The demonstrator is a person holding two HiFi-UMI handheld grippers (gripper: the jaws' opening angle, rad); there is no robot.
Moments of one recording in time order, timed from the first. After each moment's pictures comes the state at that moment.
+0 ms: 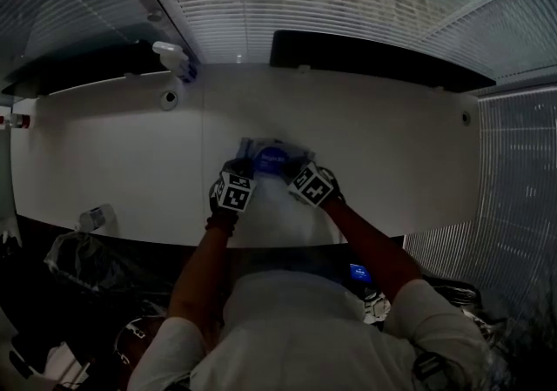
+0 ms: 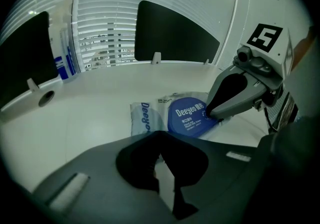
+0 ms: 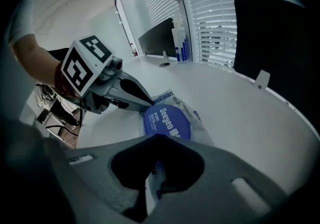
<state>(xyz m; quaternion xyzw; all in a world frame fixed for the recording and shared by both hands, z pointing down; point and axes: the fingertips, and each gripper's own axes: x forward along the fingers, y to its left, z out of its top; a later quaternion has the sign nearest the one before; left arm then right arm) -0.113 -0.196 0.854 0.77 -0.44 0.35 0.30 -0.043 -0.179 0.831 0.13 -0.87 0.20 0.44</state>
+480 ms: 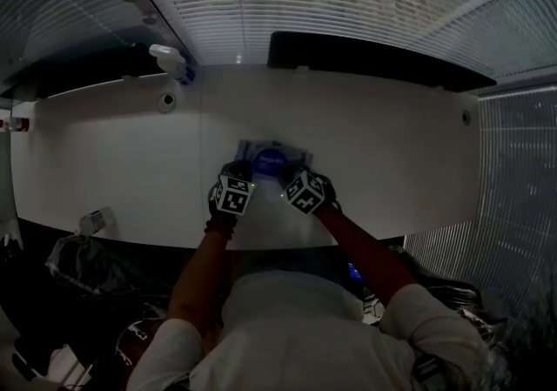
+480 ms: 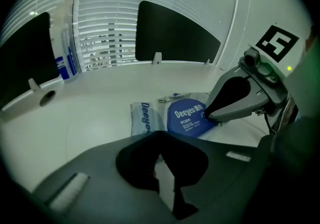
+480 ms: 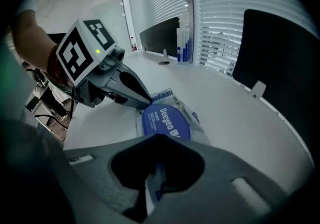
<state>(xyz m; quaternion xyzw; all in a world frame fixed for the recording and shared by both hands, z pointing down) -0.115 -0.196 0.857 0.77 -0.45 0.35 0.30 -0.047 -0.179 0.842 0.15 -0.86 0.13 0.46</state>
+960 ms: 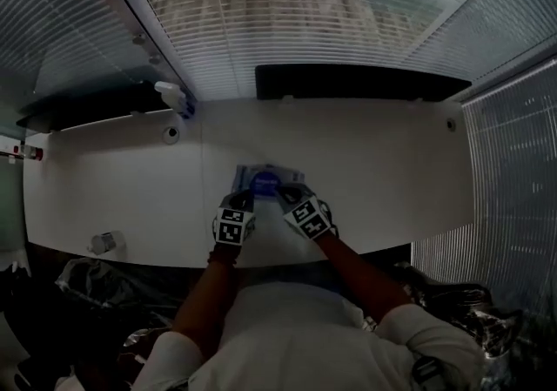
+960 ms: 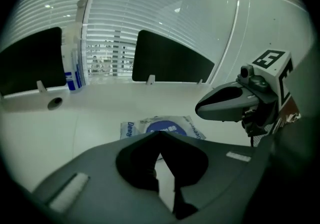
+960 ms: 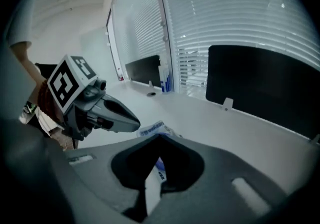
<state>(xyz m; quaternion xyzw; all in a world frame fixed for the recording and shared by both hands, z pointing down) -0.096 -0.179 0.783 0.79 -0.46 0.27 0.32 -0.037 -0.187 0.754 0.27 -0.89 0.17 0.33</state>
